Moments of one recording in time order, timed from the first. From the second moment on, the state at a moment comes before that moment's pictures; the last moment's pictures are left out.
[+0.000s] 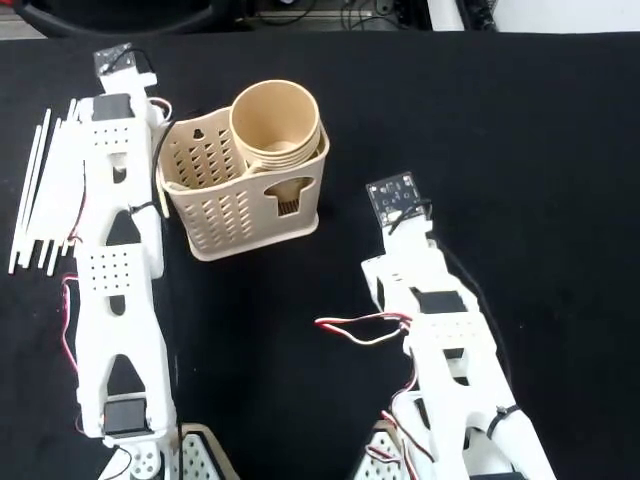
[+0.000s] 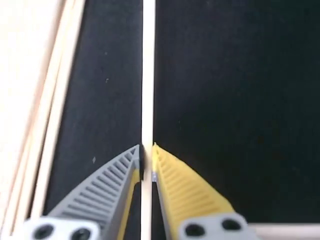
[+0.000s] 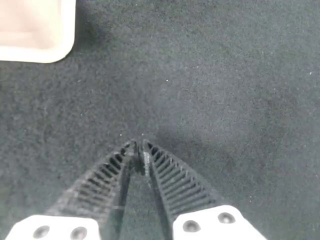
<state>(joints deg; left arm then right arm) -12.7 64.6 -76.0 88.3 11.2 -4.3 -40.2 75.1 27.1 14.4</state>
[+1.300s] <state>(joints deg) -20.9 -22.2 -20.7 82.2 10.1 -4.3 -40.2 75.1 27.1 14.4</state>
